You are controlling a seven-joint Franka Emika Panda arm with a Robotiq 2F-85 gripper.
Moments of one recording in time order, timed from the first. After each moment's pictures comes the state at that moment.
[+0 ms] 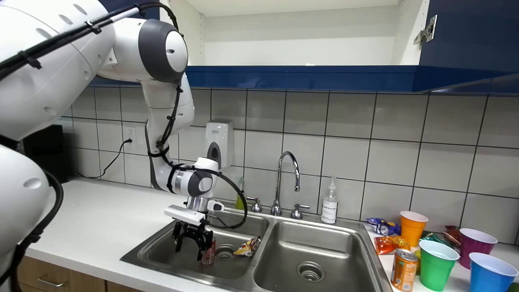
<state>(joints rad) 0.04 0.69 0.03 -2.06 0.11 2.51 -0.02</state>
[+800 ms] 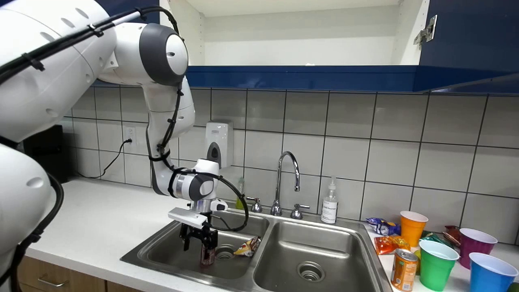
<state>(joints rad) 0.06 0.72 0.00 -2.06 0.11 2.64 0.03</state>
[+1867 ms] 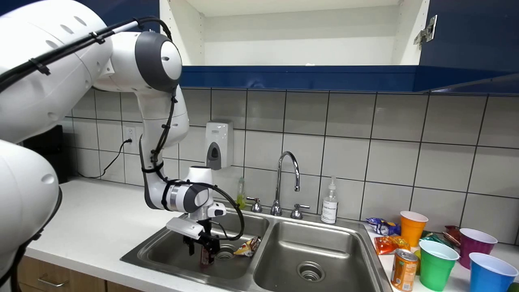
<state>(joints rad) 0.15 0.76 -0.09 -2.11 0.10 2.87 0.12</state>
